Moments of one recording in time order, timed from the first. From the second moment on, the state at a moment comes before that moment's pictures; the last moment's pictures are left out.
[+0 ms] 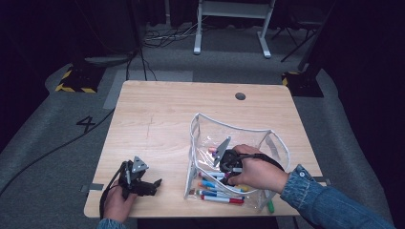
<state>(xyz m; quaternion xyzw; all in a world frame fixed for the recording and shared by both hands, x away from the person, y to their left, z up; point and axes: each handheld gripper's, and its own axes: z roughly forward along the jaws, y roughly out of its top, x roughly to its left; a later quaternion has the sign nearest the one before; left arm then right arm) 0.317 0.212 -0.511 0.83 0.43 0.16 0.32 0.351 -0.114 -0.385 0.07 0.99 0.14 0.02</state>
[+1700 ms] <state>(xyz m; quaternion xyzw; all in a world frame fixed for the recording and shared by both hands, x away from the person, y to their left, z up) 0.317 0.212 -0.511 0.83 0.43 0.16 0.32 0.346 -0.343 -0.325 0.37 0.84 0.37 0.14</state>
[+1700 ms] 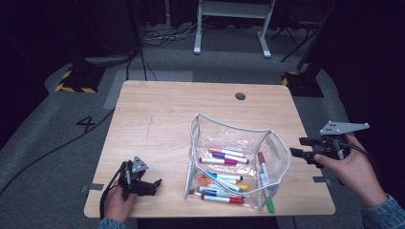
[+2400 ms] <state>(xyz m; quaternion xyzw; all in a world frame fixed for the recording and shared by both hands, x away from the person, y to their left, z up) 0.317 0.212 -0.511 0.83 0.43 0.16 0.32 0.366 -0.334 -0.445 0.42 0.85 0.31 0.06</state>
